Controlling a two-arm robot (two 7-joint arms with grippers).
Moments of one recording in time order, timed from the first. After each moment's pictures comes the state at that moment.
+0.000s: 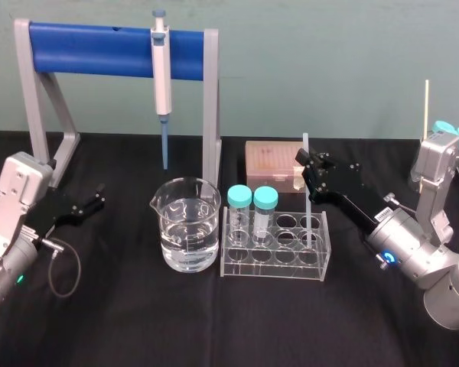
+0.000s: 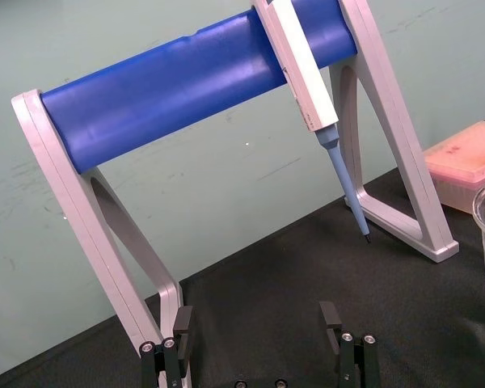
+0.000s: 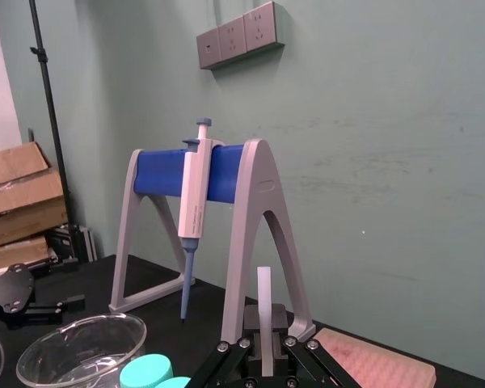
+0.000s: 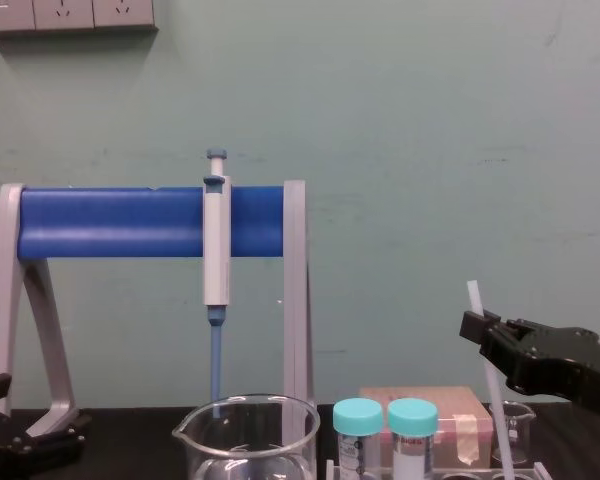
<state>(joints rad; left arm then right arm) -0.20 0.60 0.45 -1.41 -0.25 -0.12 0.03 0.29 0.32 -0.30 -1.24 0.50 -0.28 0.55</state>
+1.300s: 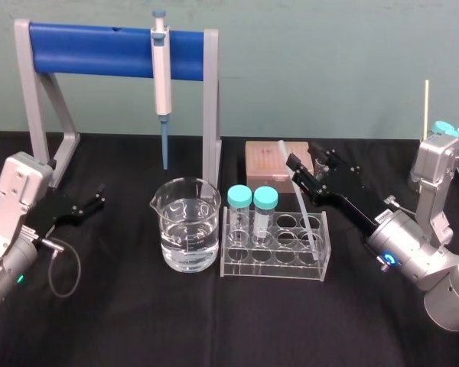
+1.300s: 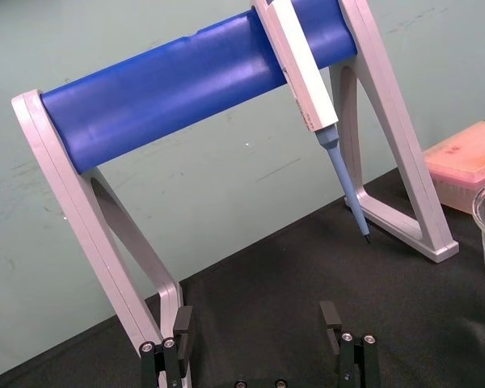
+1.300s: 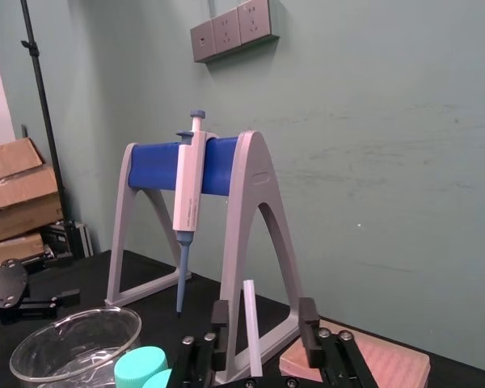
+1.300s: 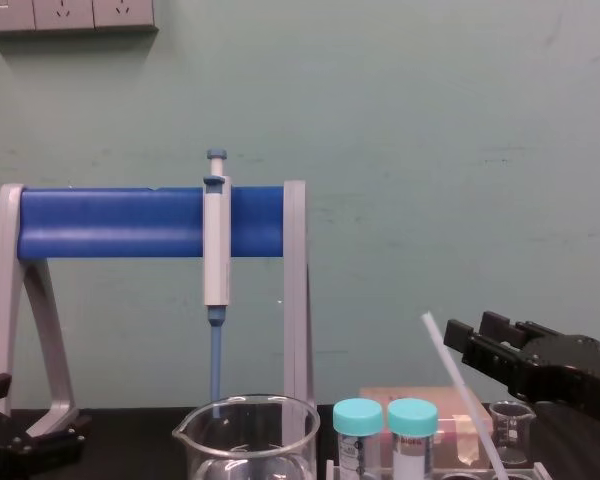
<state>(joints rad) -0.20 0.60 0.45 -1.41 -0.25 -0.12 0.03 0.28 0.31 -0.30 -1.23 0.49 -0.27 0.55</state>
